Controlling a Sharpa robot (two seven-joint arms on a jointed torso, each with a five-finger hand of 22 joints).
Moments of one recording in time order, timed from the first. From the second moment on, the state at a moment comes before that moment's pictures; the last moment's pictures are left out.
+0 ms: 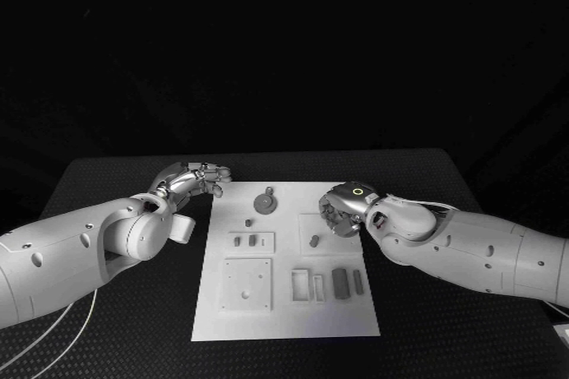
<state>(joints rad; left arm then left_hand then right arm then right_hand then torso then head) 1.22 -0.75 -0.10 1.29 -0.12 -0.23 0.29 1.04 -0.11 0.52 -0.27 0.06 0.87 0.17 0.27 0.49 1.20 0.12 0.07 0.16 1.03 0.02 0.89 0.36 0.03 0.79 -0.08 0.70 1.22 1.10 -0.77 -0.07 1.36 -1.85 -0.36 -0.13 1.19 -0.23 0.87 -0.22 0.05 1.01 0.10 0.50 0.36 1.26 0.04 0.32 0.24 1.31 -0.06 0.72 1.00 0.25 1.16 0.03 0.61 1.31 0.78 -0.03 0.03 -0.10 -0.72</state>
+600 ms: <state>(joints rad) 1.22 -0.75 -0.10 1.28 -0.12 -0.23 0.29 1.04 -0.11 0.52 -0.27 0.06 0.86 0.18 0.27 0.49 1.20 0.12 0.07 0.16 1.03 0.02 0.89 0.36 0.03 0.79 -0.08 0.70 1.22 1.09 -0.78 -0.07 1.38 -1.87 -0.38 -0.15 1.19 -0.23 0.89 -0.22 0.05 1.02 0.10 0.50 0.37 1.27 0.04 0.31 0.26 1.31 -0.06 0.75 1.01 0.24 1.16 0.02 0.63 1.31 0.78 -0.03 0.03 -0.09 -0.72</state>
